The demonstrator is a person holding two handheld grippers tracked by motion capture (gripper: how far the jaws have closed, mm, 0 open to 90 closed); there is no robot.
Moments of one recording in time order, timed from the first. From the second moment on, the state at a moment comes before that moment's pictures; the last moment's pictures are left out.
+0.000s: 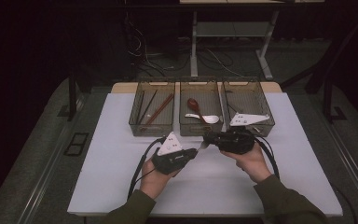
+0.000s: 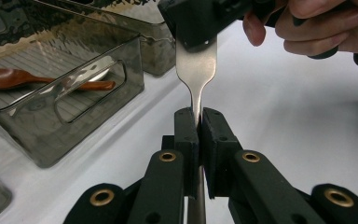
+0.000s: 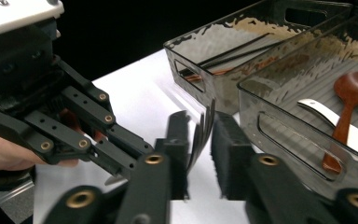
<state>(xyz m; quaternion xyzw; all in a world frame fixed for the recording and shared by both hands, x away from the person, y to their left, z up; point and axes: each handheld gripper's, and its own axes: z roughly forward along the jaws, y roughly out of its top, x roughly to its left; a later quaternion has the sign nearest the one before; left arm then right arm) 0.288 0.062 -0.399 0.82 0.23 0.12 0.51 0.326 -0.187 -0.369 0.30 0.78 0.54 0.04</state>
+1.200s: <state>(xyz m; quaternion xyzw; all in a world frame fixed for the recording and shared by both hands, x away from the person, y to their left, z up) 0.295 0.119 -0.410 0.81 0.24 0.09 0.53 0.341 -0.231 -0.363 0.33 0.77 0.54 0.09</state>
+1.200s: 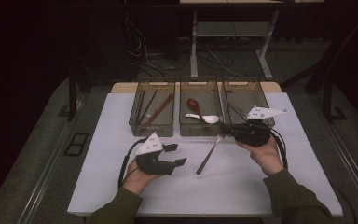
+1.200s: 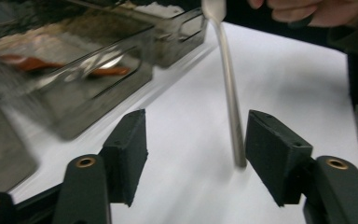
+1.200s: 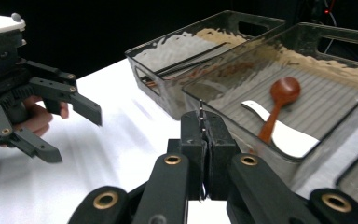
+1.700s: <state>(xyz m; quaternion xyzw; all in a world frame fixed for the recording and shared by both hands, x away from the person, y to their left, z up) 0.285 0.163 -0.432 0.81 0.27 0.09 0.51 0.357 -0.265 -0.349 0.35 0.76 0.53 0.12</state>
